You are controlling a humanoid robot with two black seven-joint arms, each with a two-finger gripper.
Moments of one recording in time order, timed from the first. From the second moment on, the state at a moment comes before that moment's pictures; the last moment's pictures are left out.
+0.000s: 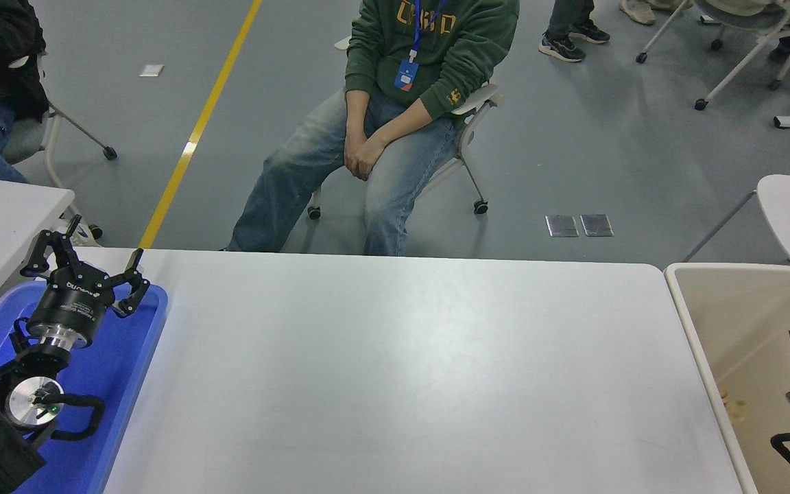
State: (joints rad) left arm -0.56 0.46 -0.57 -0.39 -0.23 -0.70 -0.60; right arm 0.64 -0.34 -0.09 0.01 -0.15 -0.27 0.08
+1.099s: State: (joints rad) left arm -0.56 0.46 -0.57 -0.39 -0.23 -0.70 -0.60; right arm 0.81 -0.48 0.33 0.60 -0.15 -0.25 0.10
